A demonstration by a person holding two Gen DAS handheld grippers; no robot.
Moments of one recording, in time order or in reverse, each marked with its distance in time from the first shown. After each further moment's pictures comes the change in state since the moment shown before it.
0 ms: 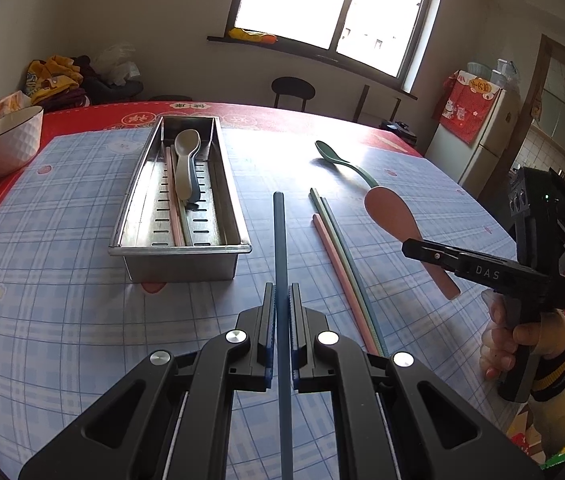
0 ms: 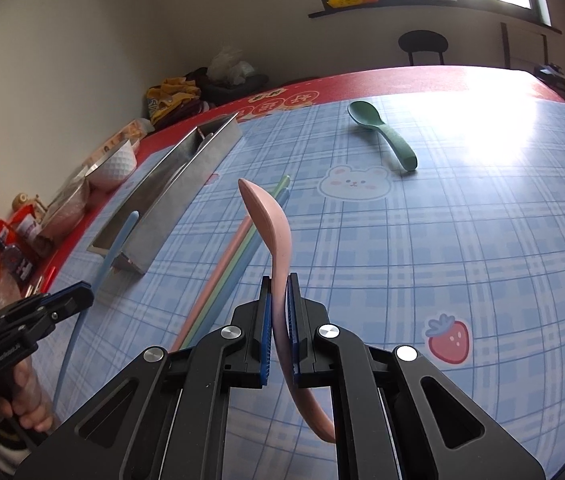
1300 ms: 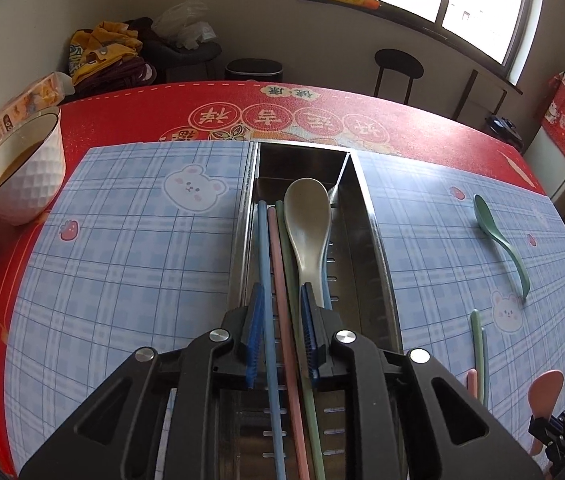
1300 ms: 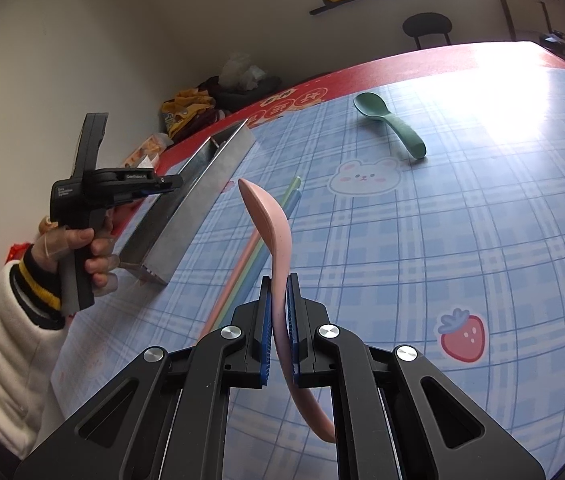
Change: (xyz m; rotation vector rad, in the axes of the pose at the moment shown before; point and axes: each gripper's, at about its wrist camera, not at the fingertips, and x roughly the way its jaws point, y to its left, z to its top) left arm 0.119 0.089 0.138 -0.099 0.170 0.307; right arm -0.003 -0.016 -0.002 0.082 -0.007 0.119
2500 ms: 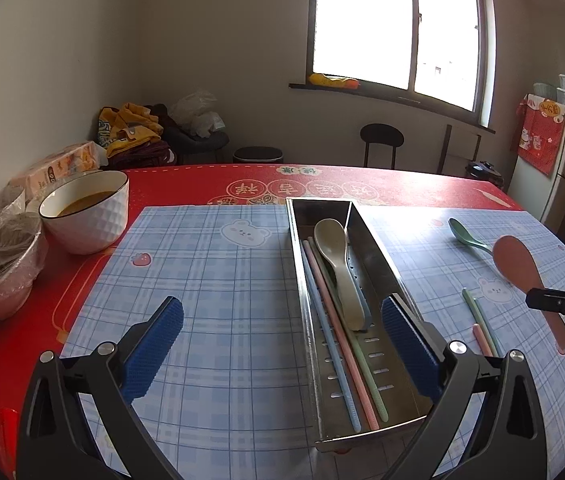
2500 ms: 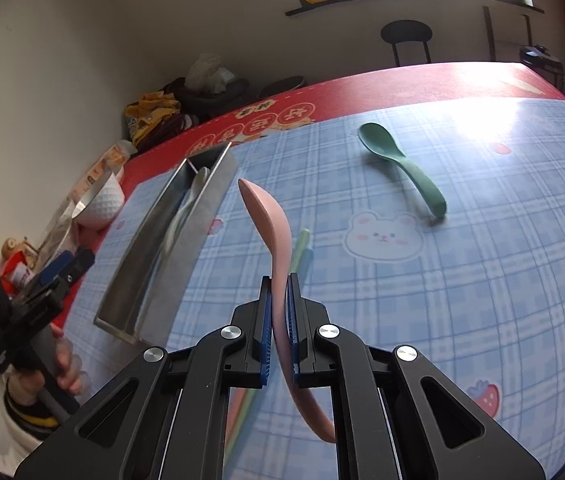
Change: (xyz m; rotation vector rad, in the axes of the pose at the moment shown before) left arm -0.078 0.038 -0.071 0.056 -0.354 0.017; right arm 0.047 0.057 0.068 0.022 0.021 -0.130
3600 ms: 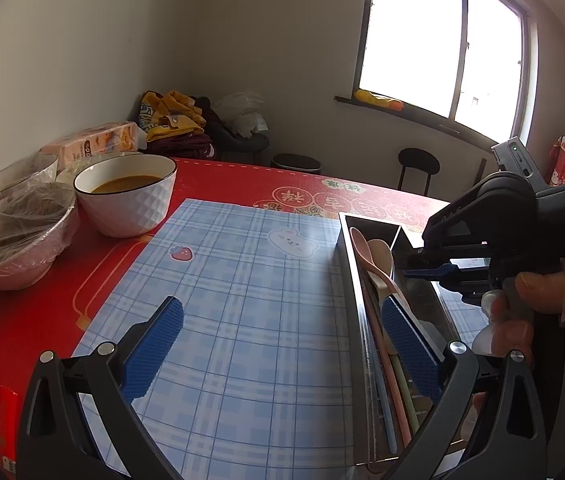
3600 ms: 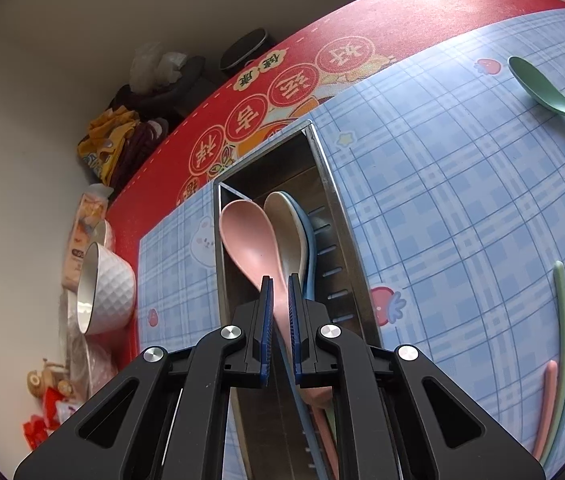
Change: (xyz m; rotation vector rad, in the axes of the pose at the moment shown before) left arm 0.005 0.037 0.001 -0.147 -0.027 0.076; right arm 0.146 0.088 0.069 0.405 0.139 -0.038
